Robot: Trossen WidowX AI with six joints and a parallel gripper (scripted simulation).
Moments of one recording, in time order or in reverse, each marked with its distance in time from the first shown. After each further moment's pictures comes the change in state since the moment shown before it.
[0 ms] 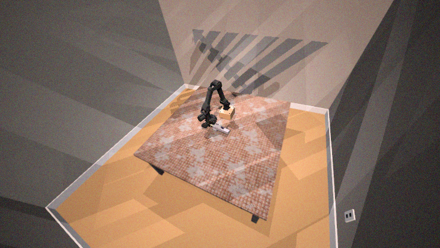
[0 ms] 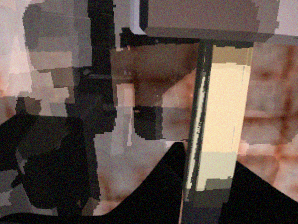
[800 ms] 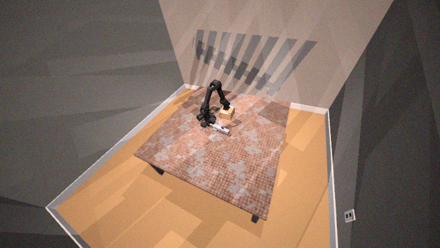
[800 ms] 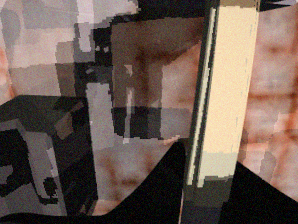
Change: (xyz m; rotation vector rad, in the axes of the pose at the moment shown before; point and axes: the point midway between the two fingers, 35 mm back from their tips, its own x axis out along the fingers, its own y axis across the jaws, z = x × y) arm -0.002 0.003 -0.012 0.009 0.001 0.006
